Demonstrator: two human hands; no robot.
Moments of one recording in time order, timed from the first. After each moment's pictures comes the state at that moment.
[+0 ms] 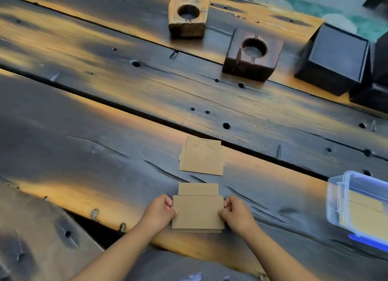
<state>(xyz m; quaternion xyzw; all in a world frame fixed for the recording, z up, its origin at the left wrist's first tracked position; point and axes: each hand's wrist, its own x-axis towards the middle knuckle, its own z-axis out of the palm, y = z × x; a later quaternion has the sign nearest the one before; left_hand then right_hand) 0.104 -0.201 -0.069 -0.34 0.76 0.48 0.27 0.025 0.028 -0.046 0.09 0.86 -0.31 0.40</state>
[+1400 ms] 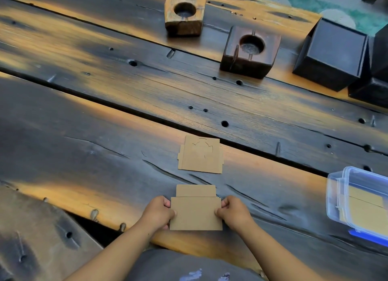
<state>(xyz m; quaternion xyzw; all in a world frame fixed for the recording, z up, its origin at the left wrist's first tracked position) 0.097 -0.193 -0.050 -0.42 0.70 0.48 0.31 0.023 0.021 -0.053 0.13 0.84 -0.30 0.42</state>
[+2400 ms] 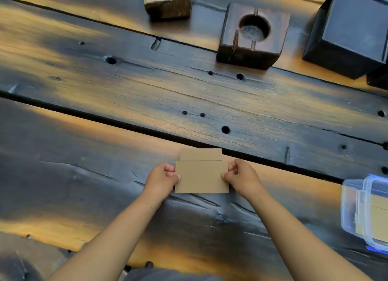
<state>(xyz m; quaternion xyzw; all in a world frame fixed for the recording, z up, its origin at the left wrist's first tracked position) -0.044 -0.230 -0.058 -0.40 0.72 0.52 0.23 -0.113 -0.003 -0.069 0.11 0.87 -0.35 0.32</state>
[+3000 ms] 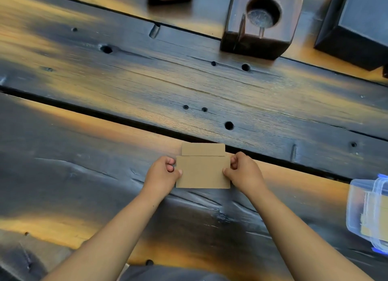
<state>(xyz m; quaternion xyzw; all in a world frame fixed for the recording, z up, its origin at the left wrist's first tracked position) -0.056 -0.231 -0.065 -0.39 0.77 0.46 0.23 -0.126 -0.014 -0.066 0.06 0.91 -0.26 0.31</state>
